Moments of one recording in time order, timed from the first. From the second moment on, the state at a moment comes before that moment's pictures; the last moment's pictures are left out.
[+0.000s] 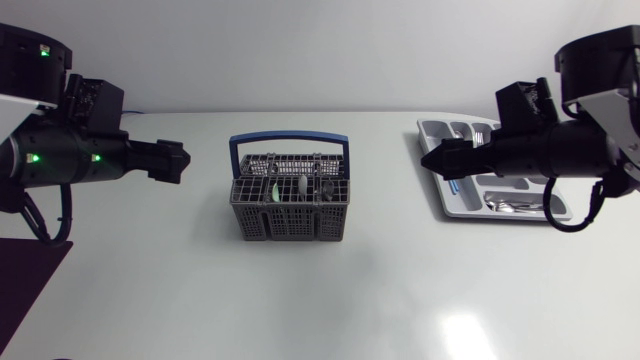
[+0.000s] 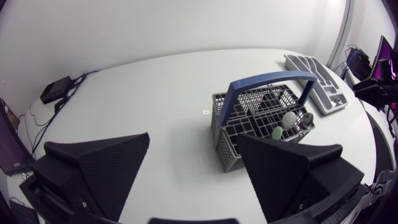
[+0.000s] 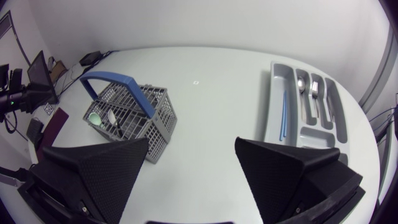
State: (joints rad) left arm -0.23 1.14 0.93 -0.46 -0.05 0.01; right arm 0.15 1.23 0.92 -0.39 -0.26 0.02
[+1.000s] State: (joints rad) left arm -0.33 1.23 1.03 -0.67 0.17 0.08; right arm 0.43 1.79 1.67 -1.04 -0.28 0.00
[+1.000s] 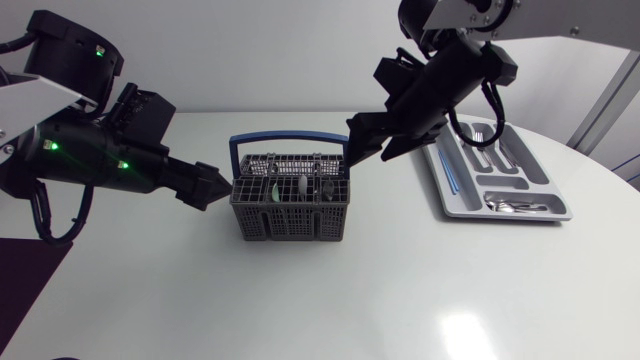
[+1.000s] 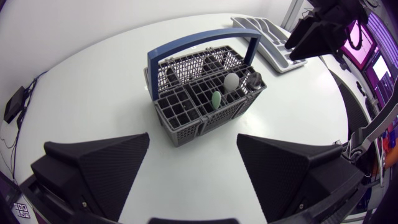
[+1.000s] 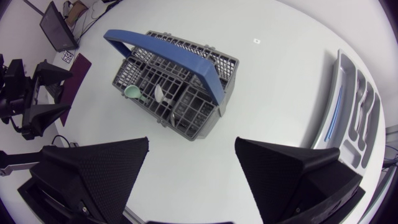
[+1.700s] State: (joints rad) left arm -0.28 1.21 0.99 -0.58 0.17 0.11; right arm 0.62 1.89 1.73 -1.00 -0.04 0.06
